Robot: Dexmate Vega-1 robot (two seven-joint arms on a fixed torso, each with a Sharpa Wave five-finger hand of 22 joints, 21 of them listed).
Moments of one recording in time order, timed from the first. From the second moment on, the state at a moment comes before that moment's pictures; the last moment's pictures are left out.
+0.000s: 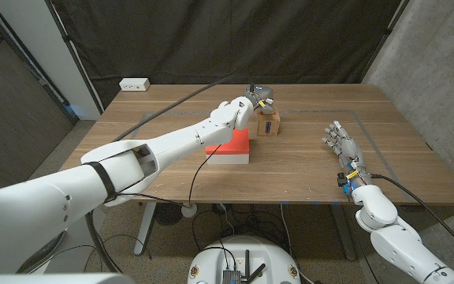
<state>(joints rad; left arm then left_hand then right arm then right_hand) 0.17 0.24 1.17 -1.22 0.72 0.35 -0.01 0.80 -0.03 0.69 -0.17 0.20 0.98 -0.04 0.43 0.36 1.39 -0.21 1.41 0.63 1.37 -0.21 1.47 0.62 1.01 -0.16 1.44 1.14 -1.35 -0.61 -0.17 -1.69 0.51 0.40 -0.26 0.20 0.05 0.25 -0.14 0.18 0.14 0.07 0.20 0.18 0.30 0.08 0.21 0.21 0.13 0.06 0.24 0.37 0.33 0.07 0.20 0.17</state>
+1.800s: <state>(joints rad) 0.19 0.31 1.12 -1.33 0.72 0.37 -0.03 0.70 -0.08 0.65 -0.17 0.20 0.91 -0.04 0.31 0.33 1.34 -0.21 1.29 0.53 1.30 -0.21 1.38 0.54 0.98 -0.15 1.34 0.97 -1.35 -0.62 -0.18 -1.72 0.49 0.39 -0.27 0.20 0.05 0.25 -0.15 0.18 0.14 0.07 0.20 0.18 0.31 0.07 0.21 0.21 0.14 0.07 0.24 0.37 0.34 0.07 0.20 0.17</state>
